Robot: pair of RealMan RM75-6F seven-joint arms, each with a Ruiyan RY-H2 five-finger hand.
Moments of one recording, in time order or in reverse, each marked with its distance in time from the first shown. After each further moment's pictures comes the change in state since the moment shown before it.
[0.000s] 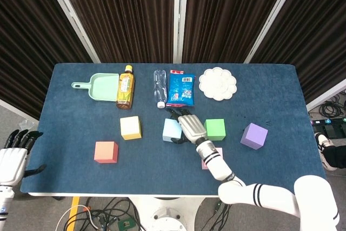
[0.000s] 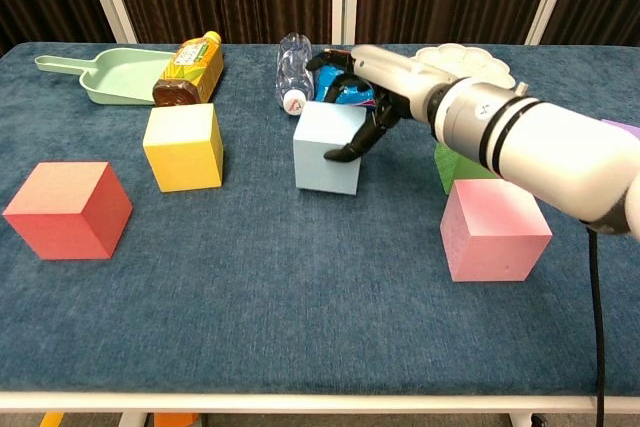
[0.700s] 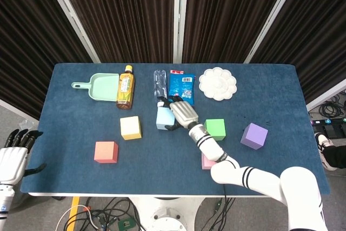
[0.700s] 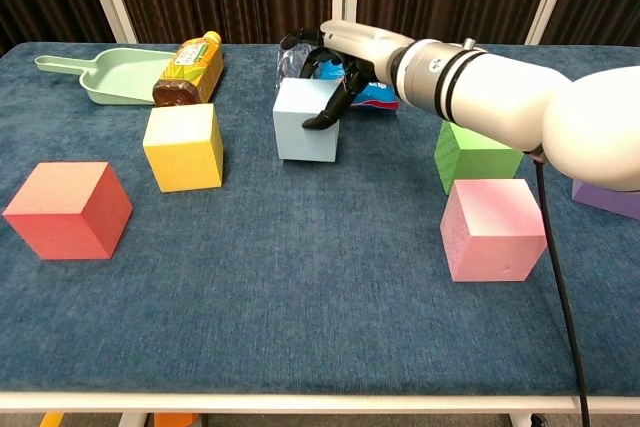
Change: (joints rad) left arm -0.007 0.006 -0.005 -0.011 -0.020 -0.016 0.020; right arm 0.150 -0.052 0.066 0.280 -0.051 -0.194 0.149
